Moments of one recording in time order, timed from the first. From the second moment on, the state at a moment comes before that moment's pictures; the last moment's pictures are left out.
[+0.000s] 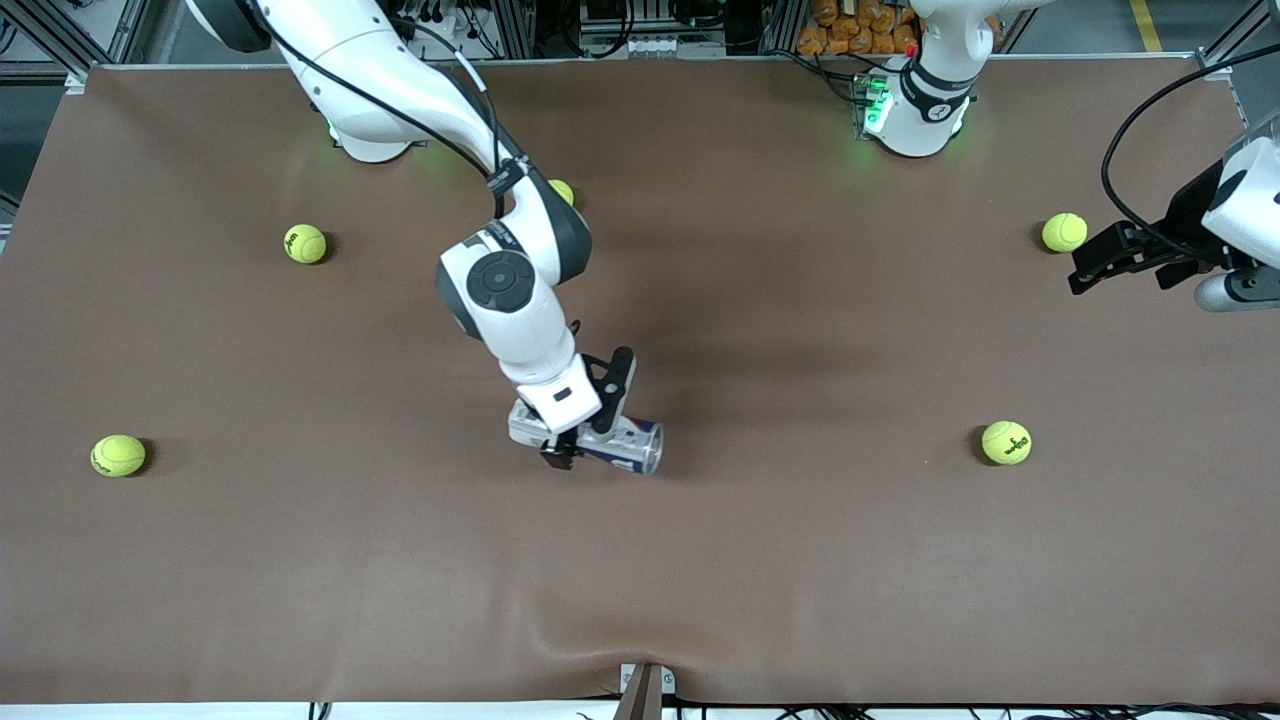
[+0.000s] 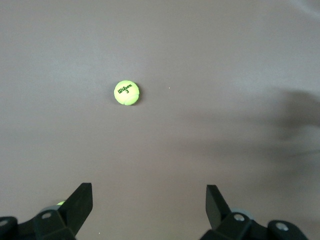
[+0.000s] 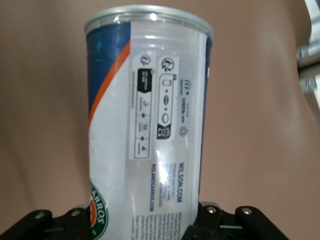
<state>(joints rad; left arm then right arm) 0.16 0.02 -0.23 -1.58 -0.02 1.62 -0.14 0.62 0.69 -0.01 -1.46 -0.04 2.45 -0.76</state>
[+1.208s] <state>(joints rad) 0.18 0.03 -0.25 -1.59 -0.02 1.60 -0.14 0.76 0.85 -0.01 -1.47 -0.06 2.57 -0.98</state>
